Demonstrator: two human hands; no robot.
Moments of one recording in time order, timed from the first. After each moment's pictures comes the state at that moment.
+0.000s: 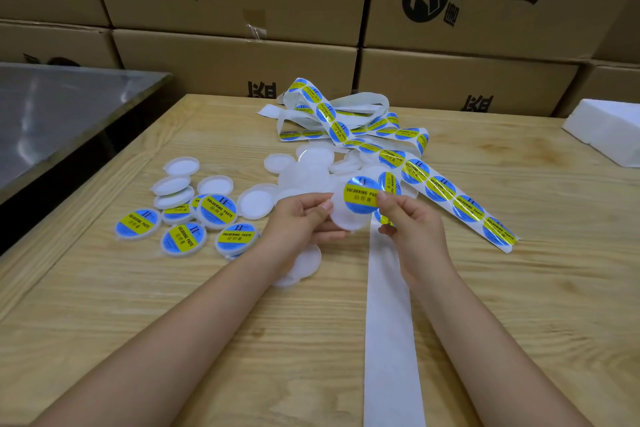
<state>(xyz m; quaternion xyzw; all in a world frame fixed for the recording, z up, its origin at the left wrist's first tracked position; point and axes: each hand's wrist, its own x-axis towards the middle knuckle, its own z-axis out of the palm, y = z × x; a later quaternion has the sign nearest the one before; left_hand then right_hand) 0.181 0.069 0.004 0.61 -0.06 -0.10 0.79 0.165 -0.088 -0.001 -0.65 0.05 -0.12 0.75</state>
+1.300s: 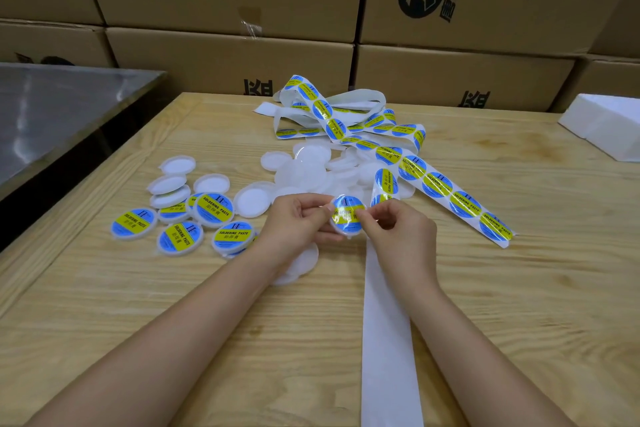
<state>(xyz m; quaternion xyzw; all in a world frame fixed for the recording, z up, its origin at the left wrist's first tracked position) 0.178 0.066 0.004 0.64 -0.05 -0.07 0.76 0.154 -0.077 -0.006 -0.84 0.05 -0.24 0.48</state>
